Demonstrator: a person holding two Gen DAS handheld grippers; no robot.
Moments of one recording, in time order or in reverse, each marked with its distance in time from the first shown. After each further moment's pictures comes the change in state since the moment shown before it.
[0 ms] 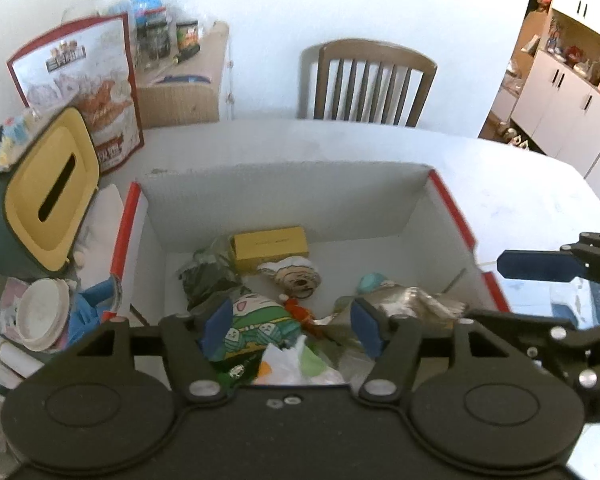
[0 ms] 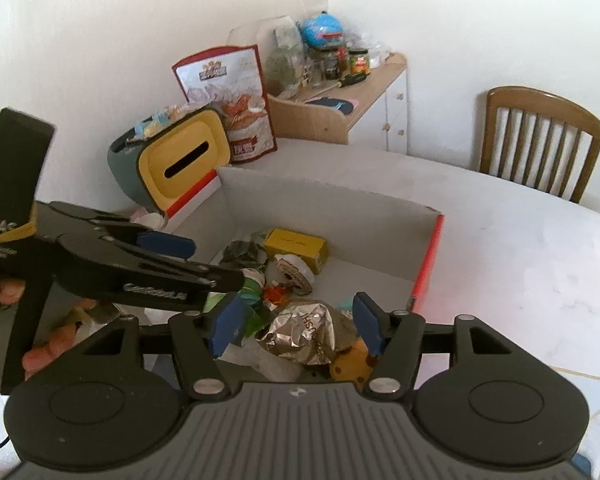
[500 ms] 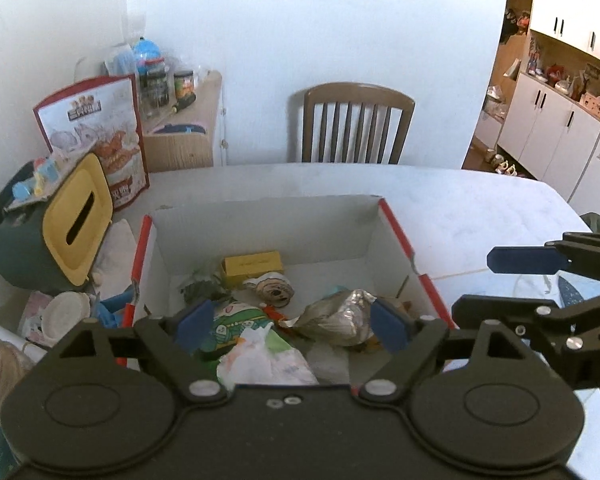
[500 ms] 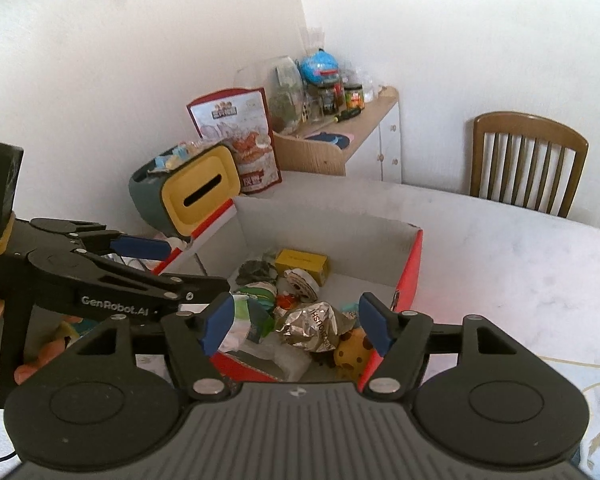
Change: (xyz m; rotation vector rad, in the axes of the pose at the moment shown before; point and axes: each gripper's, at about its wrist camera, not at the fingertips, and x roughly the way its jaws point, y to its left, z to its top) left arm -0.071 -0.027 -0.022 0.030 -0.131 0.000; right arm -0.066 0.008 -0.017 0.002 -0.108 0.000
